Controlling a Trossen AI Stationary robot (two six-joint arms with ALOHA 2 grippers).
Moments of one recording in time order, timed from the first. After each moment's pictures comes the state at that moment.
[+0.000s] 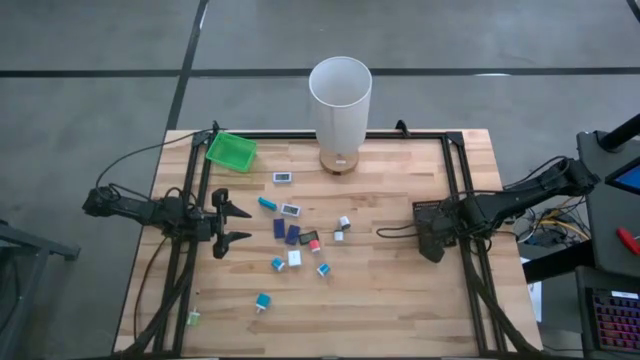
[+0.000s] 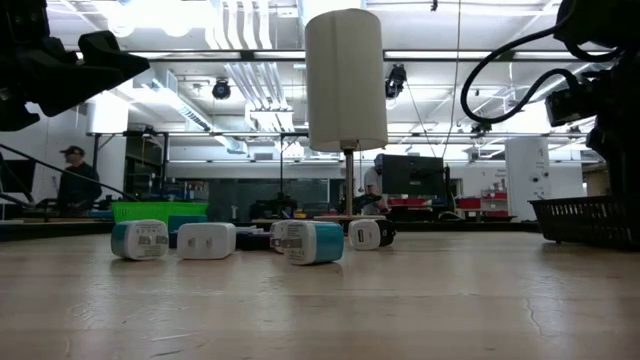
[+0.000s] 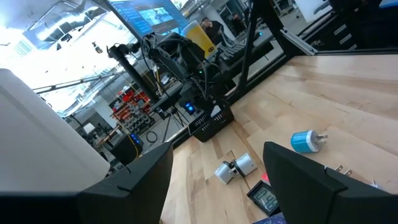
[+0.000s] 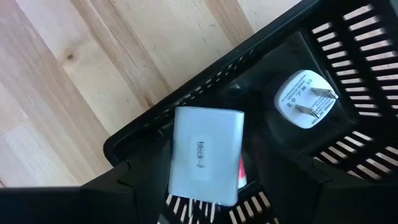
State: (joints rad) left arm -0.24 0.02 0.01 0.03 -0.13 0.68; right arm 0.30 0.97 0.55 -1.01 0.13 0.86
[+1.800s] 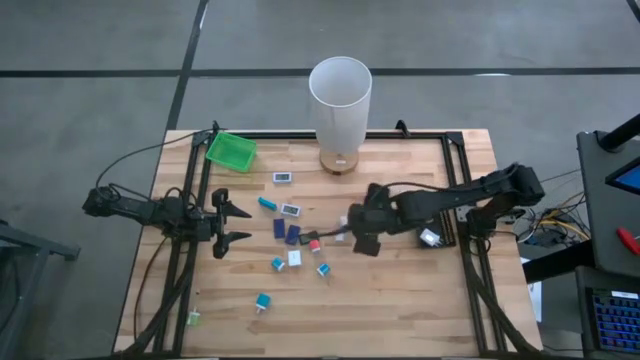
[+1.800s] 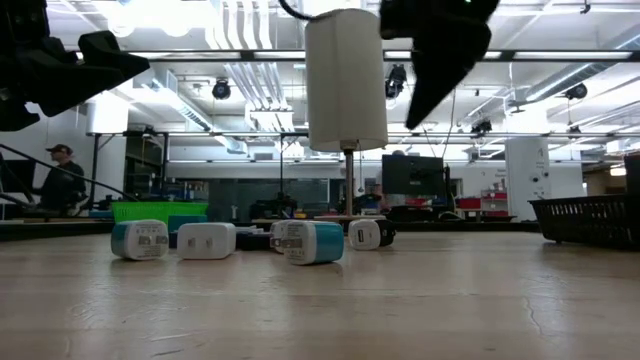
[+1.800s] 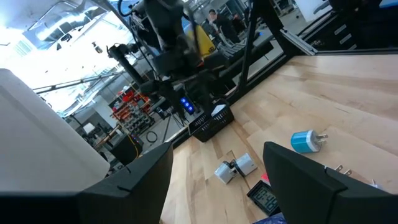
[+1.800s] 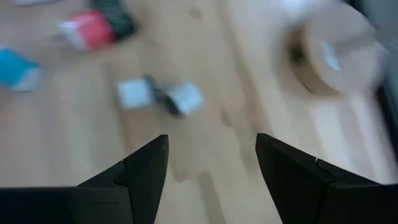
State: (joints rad) left arm -0.24 0.02 0.01 0.03 -0.13 0.68; right arm 0.18 1.62 1.28 -0.85 0.37 0.31
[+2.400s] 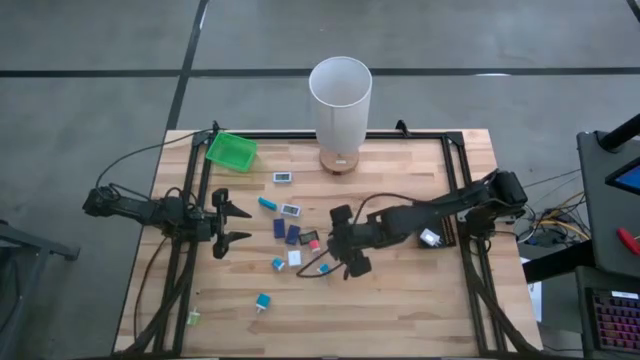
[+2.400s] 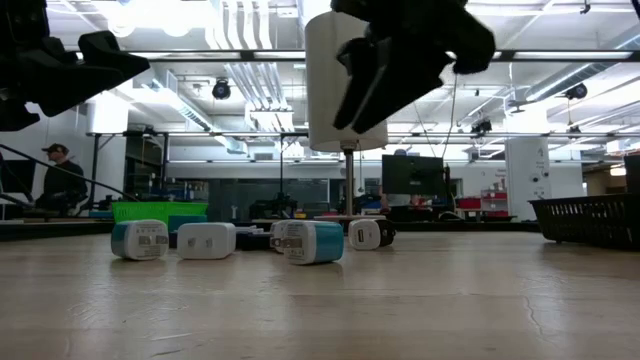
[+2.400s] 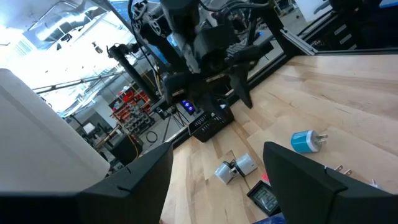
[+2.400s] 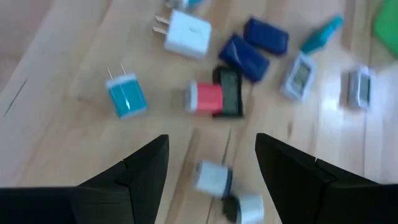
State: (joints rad) left arm -0.24 0.02 0.01 0.03 -0.13 0.68; right arm 0.23 1.77 1.30 -0.50 0.20 -0.23
